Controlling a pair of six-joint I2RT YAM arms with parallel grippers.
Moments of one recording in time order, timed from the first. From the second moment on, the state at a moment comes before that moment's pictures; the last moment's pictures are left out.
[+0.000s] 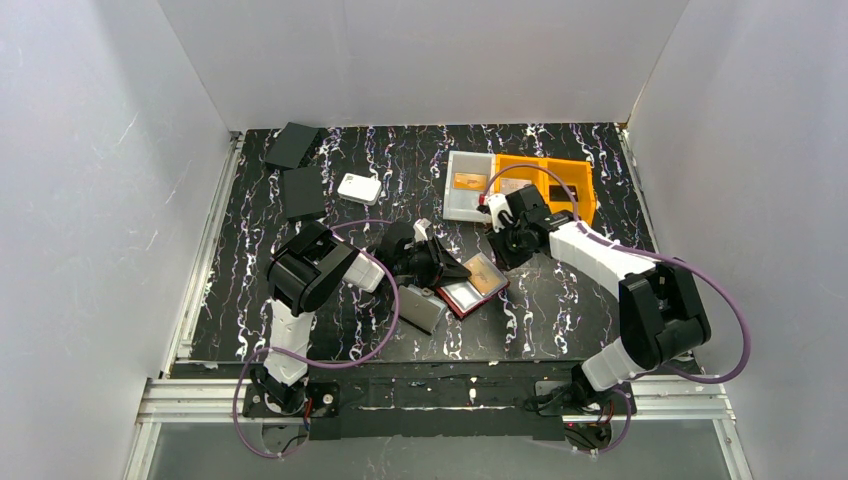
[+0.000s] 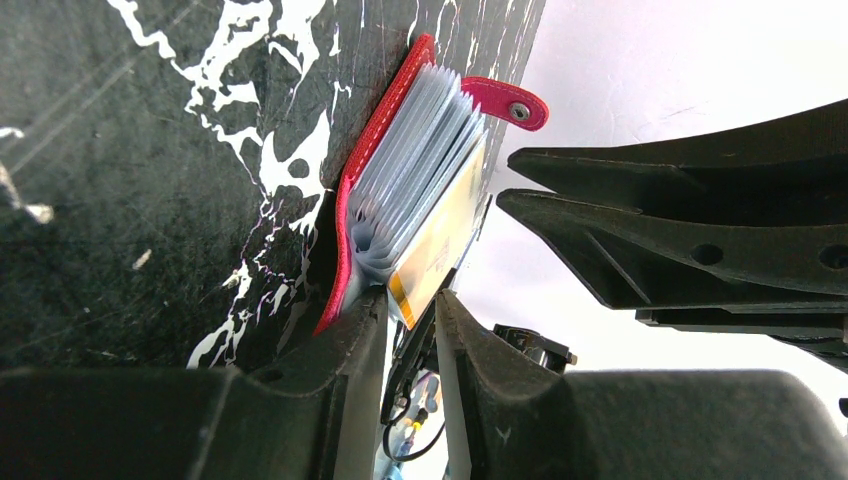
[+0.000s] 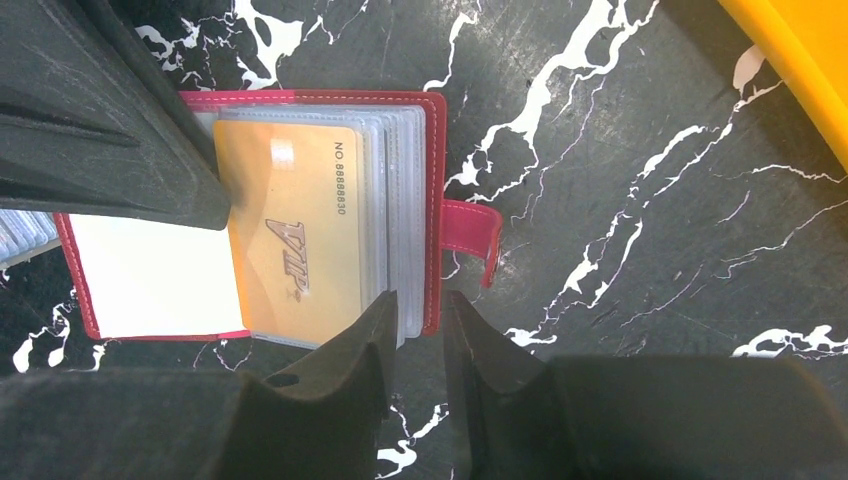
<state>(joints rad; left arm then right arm) -0.66 2.05 0.82 0.75 0.61 -1.35 0.46 1.52 0.96 -0.51 -0.18 -0.17</state>
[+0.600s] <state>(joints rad) -0.66 2.05 0.82 0.75 0.61 -1.35 0.48 1.58 0.97 -0.51 -0.23 -0.19</state>
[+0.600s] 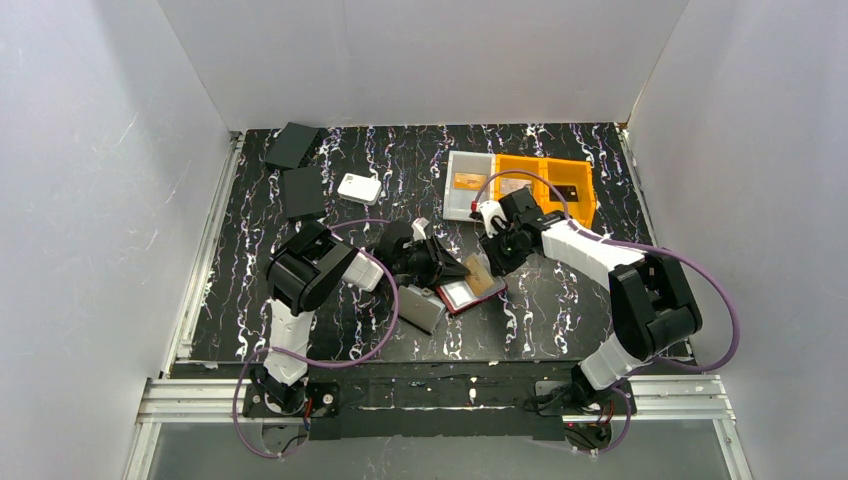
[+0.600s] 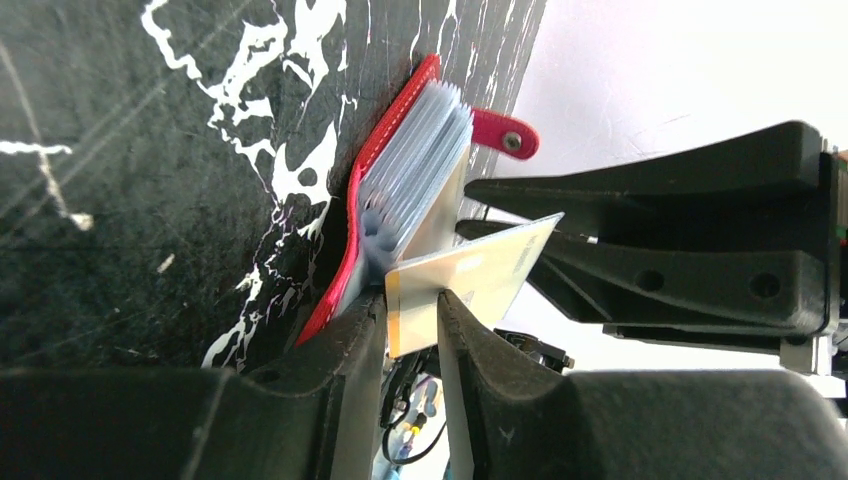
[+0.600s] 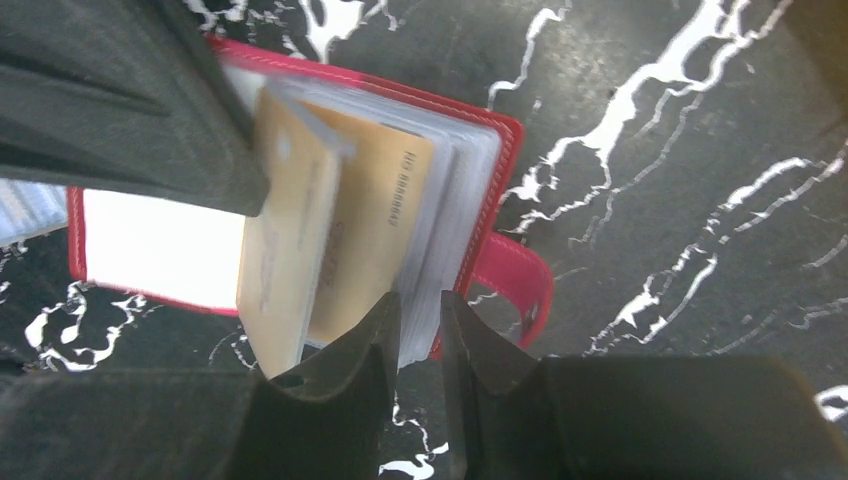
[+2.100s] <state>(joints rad) -0.66 2.00 0.77 0.76 0.60 -1.35 0.27 1.58 0.93 -0.48 -0.73 -0.10</state>
